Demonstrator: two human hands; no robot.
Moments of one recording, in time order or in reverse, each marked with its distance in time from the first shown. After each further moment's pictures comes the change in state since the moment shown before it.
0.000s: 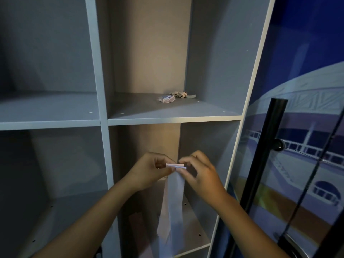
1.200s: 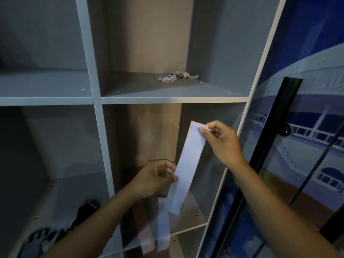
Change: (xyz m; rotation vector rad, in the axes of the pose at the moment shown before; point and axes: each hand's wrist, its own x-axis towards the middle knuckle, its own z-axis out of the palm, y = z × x) left_hand -0.029 -0.038 0.051 -0.267 -0.044 -0.234; right_hand 0.033 0.042 -0.033 0.345 0.103 0.465
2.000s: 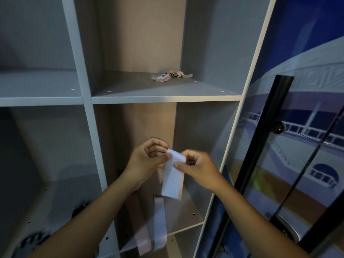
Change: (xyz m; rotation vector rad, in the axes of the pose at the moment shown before) left_hand 0.020 0.022 -0.005 -0.332 0.259 0.094; right_hand -0.057 0.018 0.034 0.176 -0.373 0.147
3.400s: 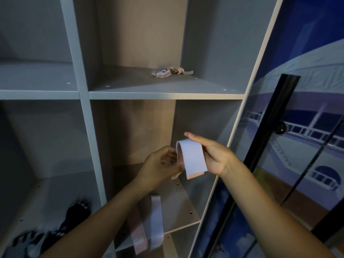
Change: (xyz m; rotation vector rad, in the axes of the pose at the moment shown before) left_hand 0.005 -0.031 0.021 0.397 -0.136 0.110; right_hand 0.027 -0.049 -0.027 0.755 0.031 0.613
